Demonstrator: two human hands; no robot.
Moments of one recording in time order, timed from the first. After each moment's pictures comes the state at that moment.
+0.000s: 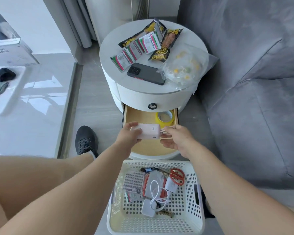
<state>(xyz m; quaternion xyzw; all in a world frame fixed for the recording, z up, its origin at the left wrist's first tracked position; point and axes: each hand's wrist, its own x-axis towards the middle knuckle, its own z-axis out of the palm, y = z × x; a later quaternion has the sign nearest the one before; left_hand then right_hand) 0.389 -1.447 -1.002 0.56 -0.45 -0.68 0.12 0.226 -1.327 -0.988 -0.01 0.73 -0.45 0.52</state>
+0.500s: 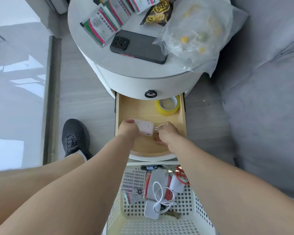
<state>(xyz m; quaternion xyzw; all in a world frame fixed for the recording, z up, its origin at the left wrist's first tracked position) 0.335 -1.487 -1.110 0.70 -0.45 -0.56 0.01 0.220 -1.384 -1.130 0.02 0.79 -0.33 0.52</state>
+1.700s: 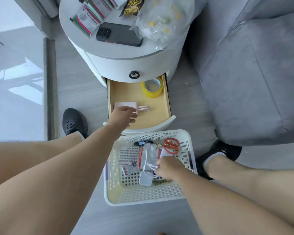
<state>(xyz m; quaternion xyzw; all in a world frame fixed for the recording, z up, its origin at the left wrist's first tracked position) 0.372 -1.423 -1.025 0.55 -0.59 -0.59 -0.01 0.321 -1.182 -1.120 -0.39 0.75 0.05 0.53</state>
